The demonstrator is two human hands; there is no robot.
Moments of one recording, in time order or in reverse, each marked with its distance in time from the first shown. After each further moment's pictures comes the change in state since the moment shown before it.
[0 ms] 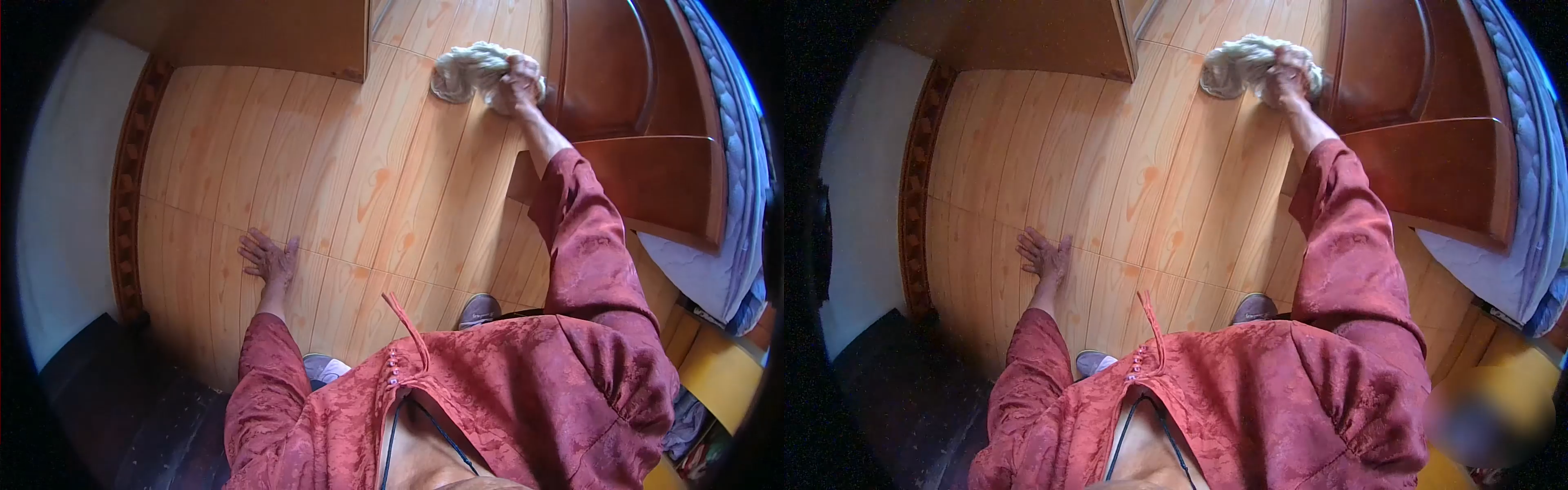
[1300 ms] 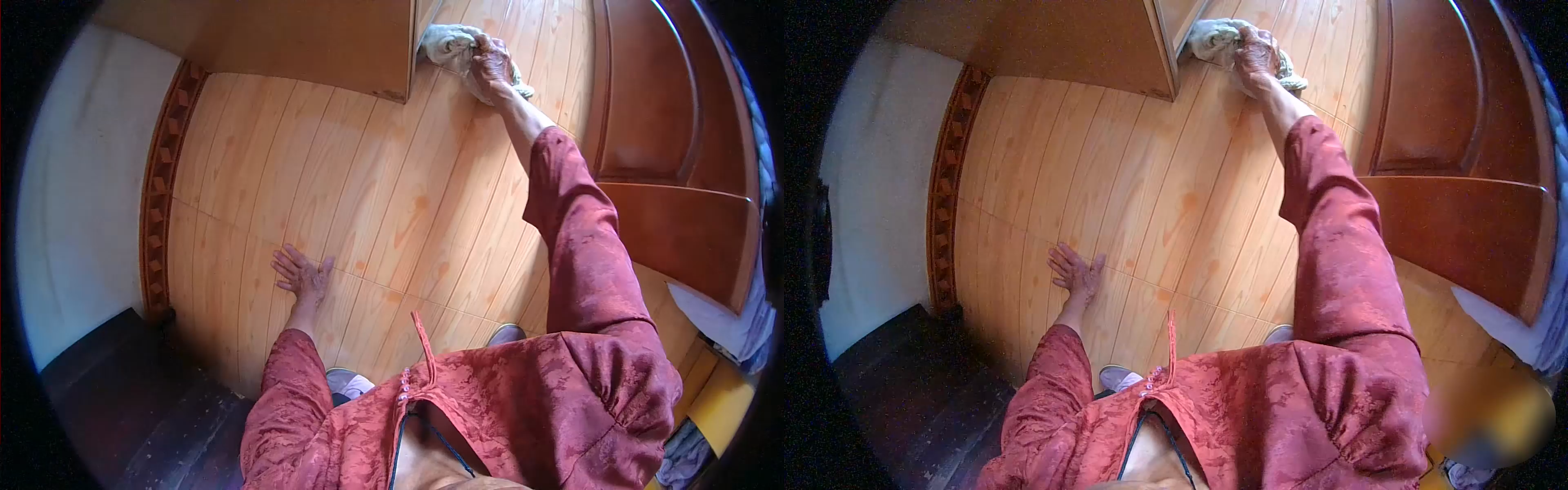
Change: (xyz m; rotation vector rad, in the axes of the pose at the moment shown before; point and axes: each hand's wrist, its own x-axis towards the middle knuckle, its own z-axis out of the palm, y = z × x) left_hand 0.001 0.002 0.000 -0.006 -0.031 -0.003; right_hand 0.073 -0.141 0.046 0.364 -0.146 0.215
